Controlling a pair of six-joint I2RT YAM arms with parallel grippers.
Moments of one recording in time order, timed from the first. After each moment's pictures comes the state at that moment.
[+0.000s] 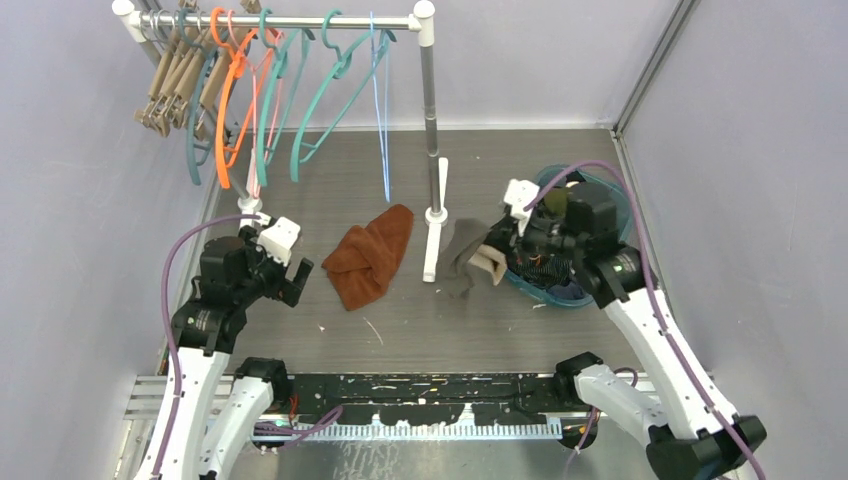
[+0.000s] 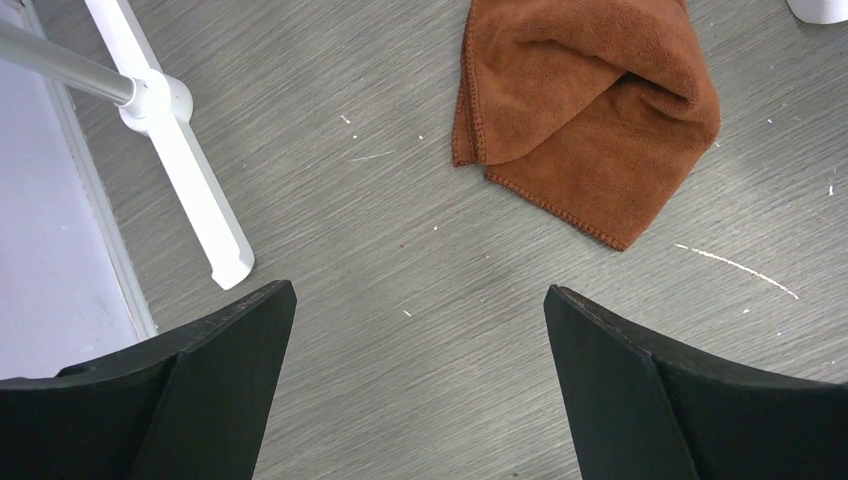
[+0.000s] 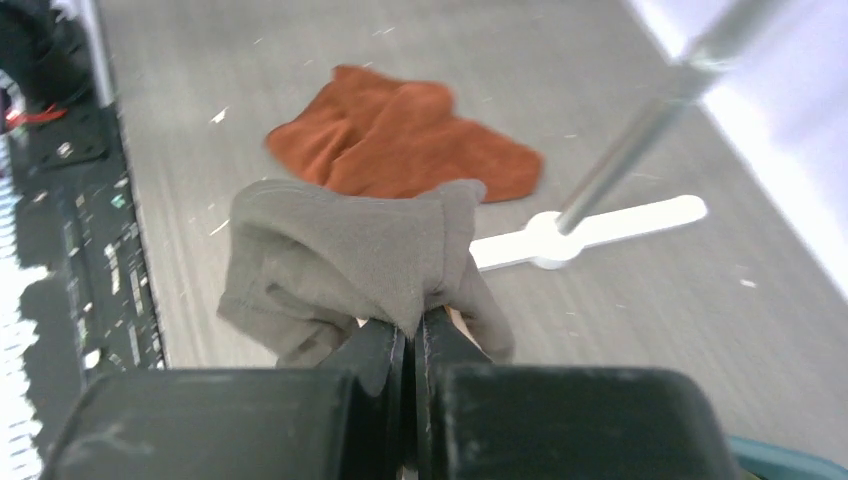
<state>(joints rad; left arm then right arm) -0.11 0.60 0.79 -0.78 0.16 0.39 0.37 0.91 0.98 -0.49 -0.77 -0.44</state>
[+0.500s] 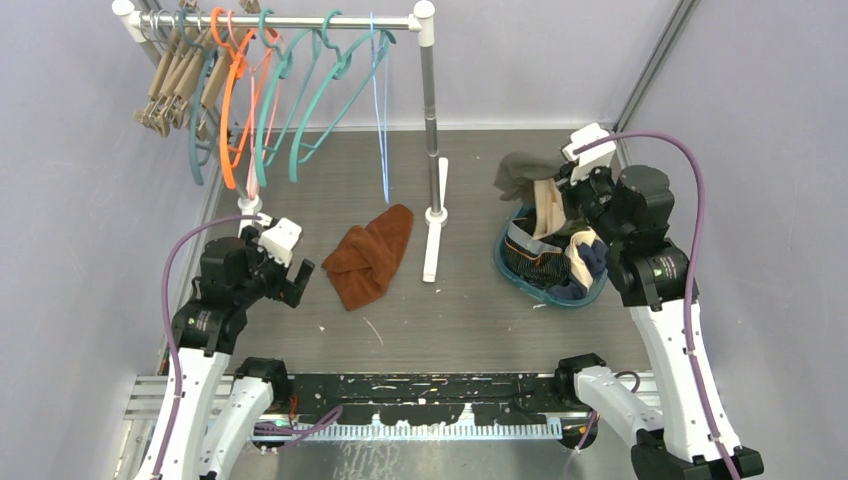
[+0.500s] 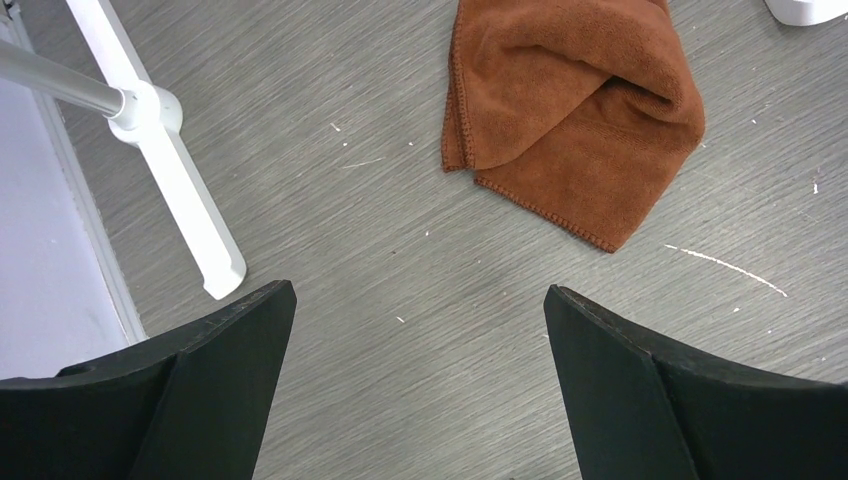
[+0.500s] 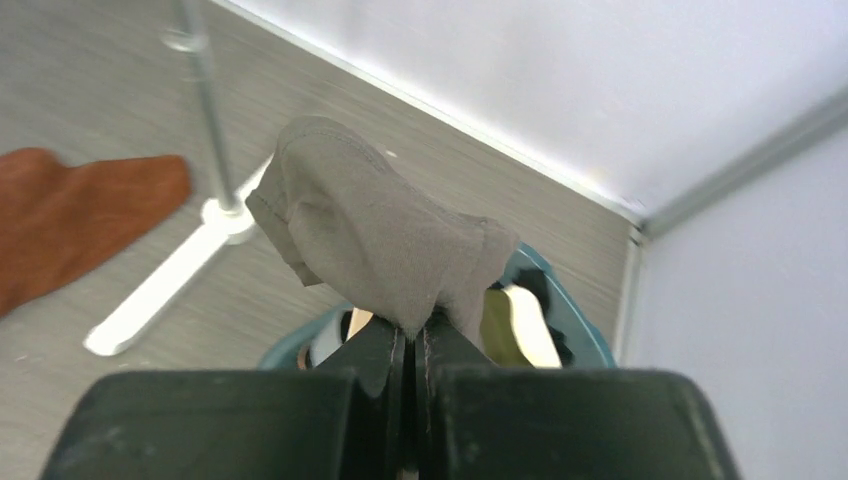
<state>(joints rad) -0.11 0.60 0.78 -0.77 0.19 0.39 0.20 0.88 1.24 -0.55 -0.18 -0.31</state>
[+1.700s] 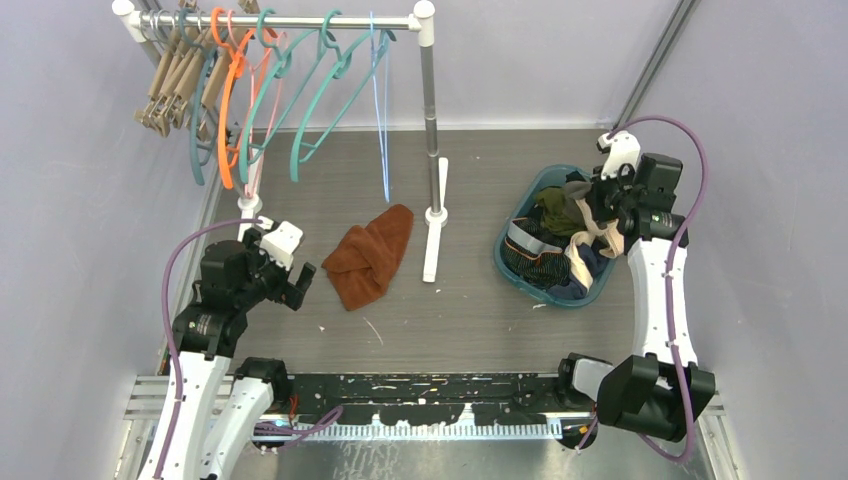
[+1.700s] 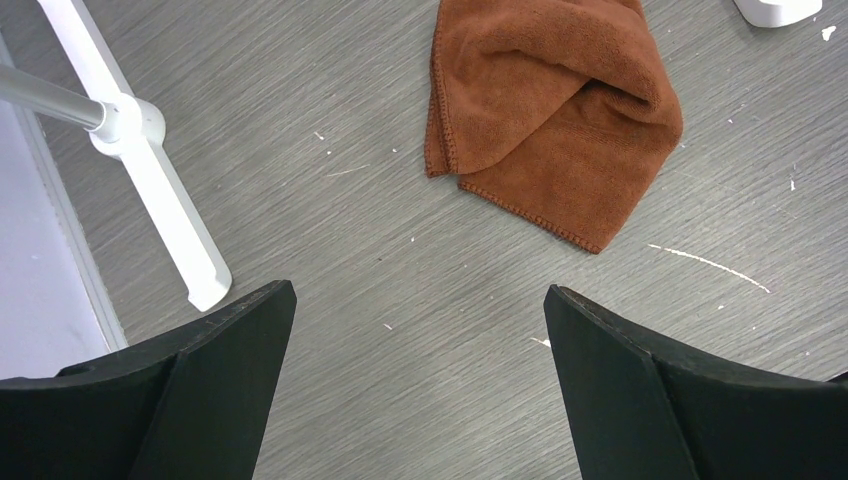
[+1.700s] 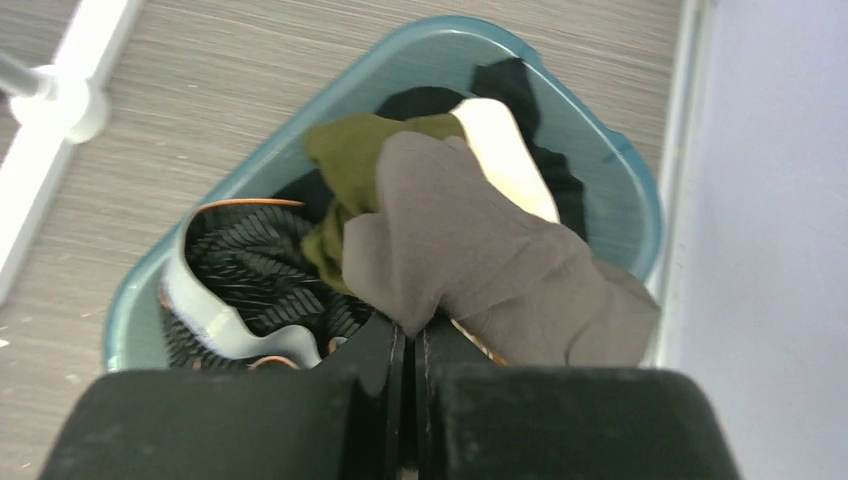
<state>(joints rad) -0.11 0.58 0.76 -0.76 0.22 0.39 -0.26 1.15 1.12 -0.54 -0.29 -0.33</state>
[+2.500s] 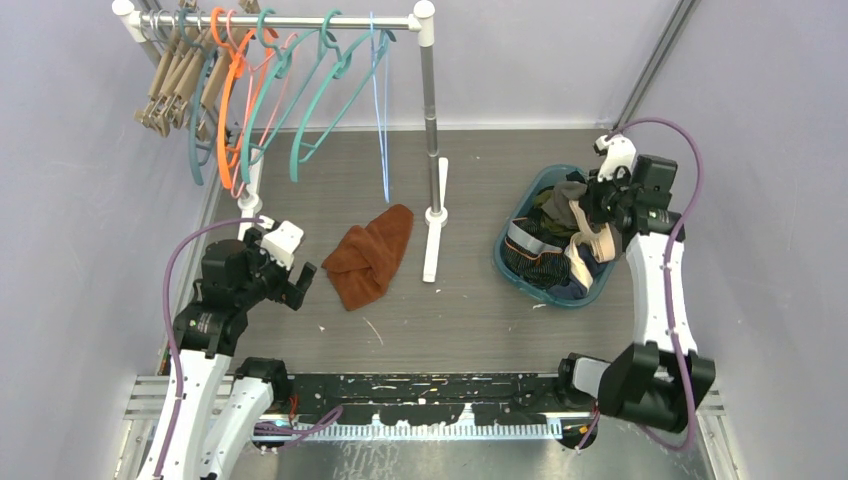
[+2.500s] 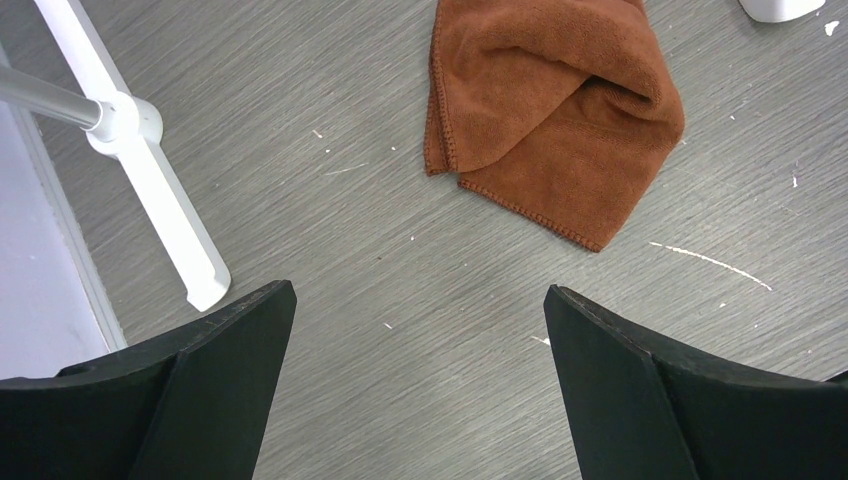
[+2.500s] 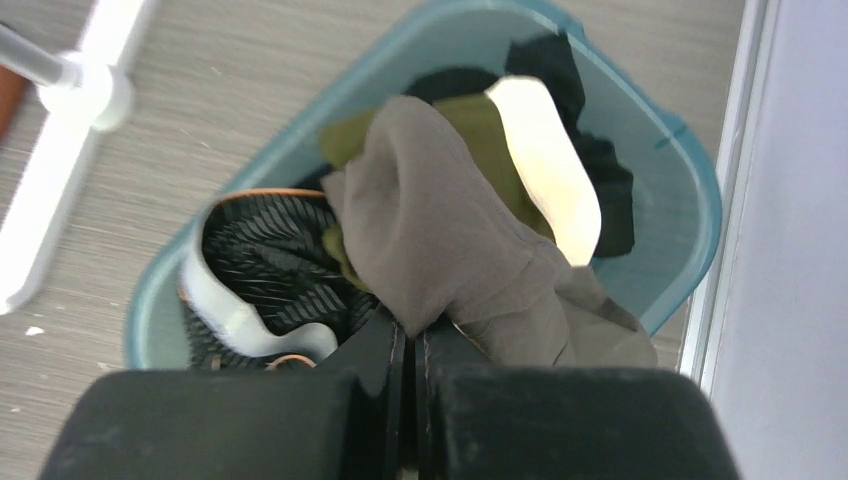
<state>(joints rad) -0.11 0.59 0.76 -0.76 0.23 0.39 -0.26 1.16 1.11 -0.55 -0.40 -0.29</state>
